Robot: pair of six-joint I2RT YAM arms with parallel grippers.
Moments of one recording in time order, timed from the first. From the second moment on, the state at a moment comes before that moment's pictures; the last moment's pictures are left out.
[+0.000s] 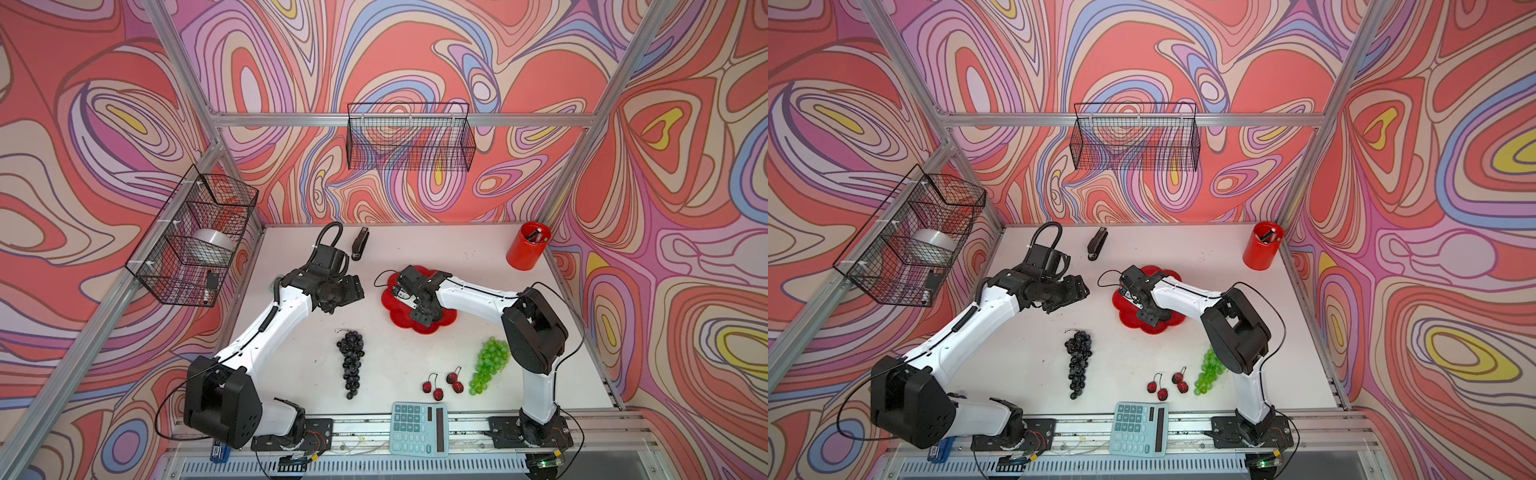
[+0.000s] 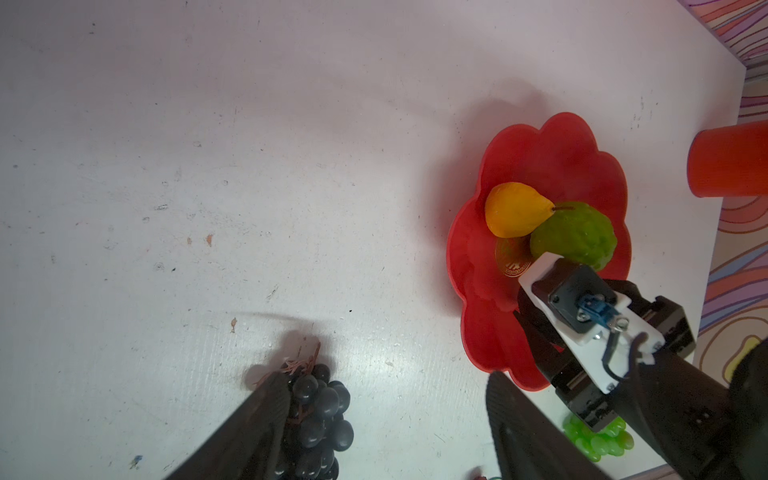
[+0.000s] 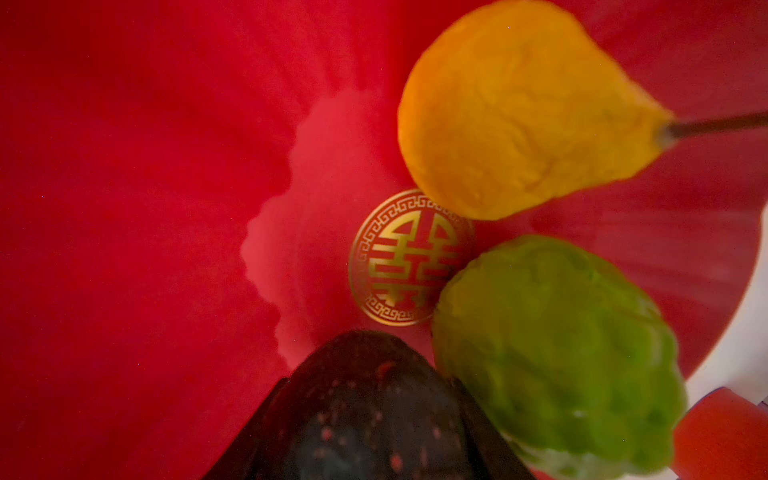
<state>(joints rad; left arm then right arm) -0.34 1.38 1.15 -0.79 0.12 -0.67 0.73 1.97 1.42 -0.81 0.27 -0.33</state>
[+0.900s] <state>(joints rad) -0.34 1.33 1.12 -0.79 0.12 -0.68 0.71 2.03 1.45 -0.79 0.27 -0.36</state>
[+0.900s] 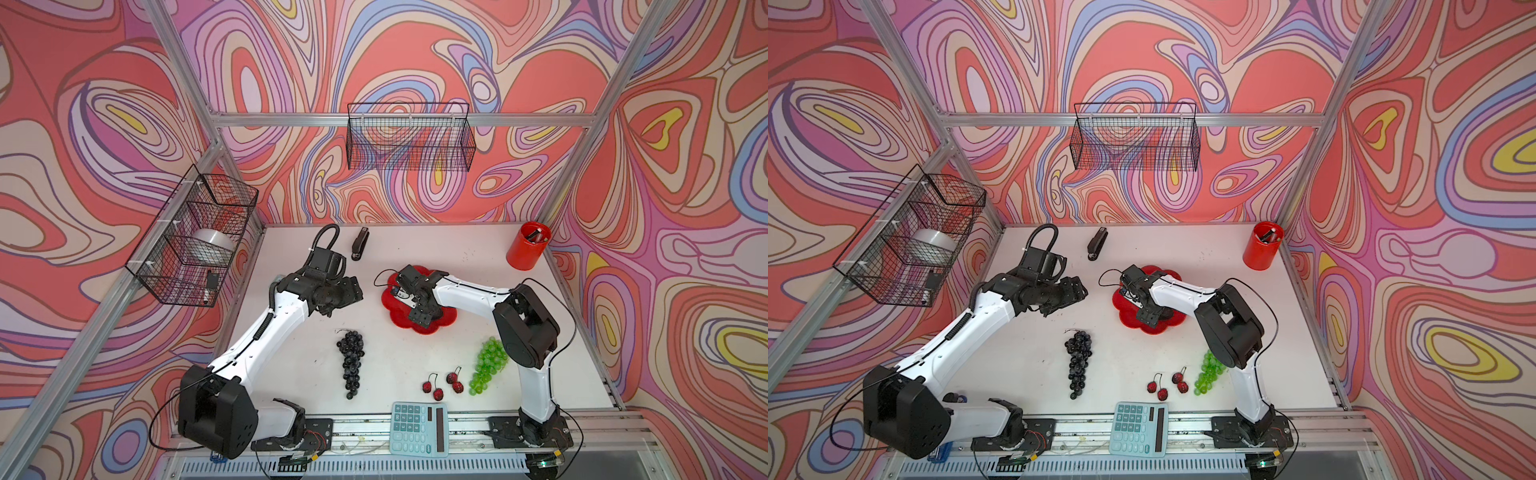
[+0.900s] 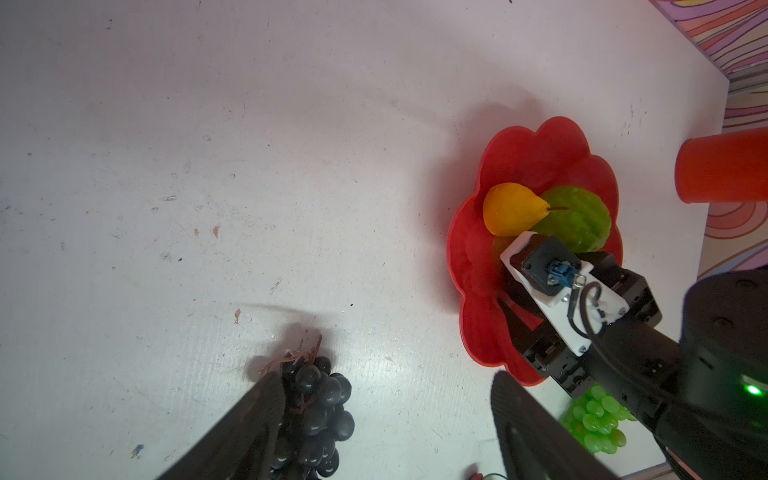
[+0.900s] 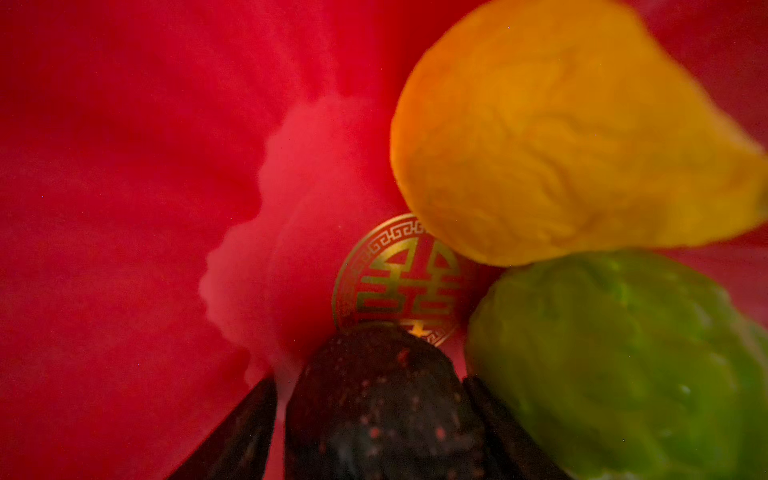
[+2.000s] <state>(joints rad) -0.34 1.30 0.91 -0.93 0.15 -0.83 0.73 1.80 1.54 -0.76 0.04 -0.19</state>
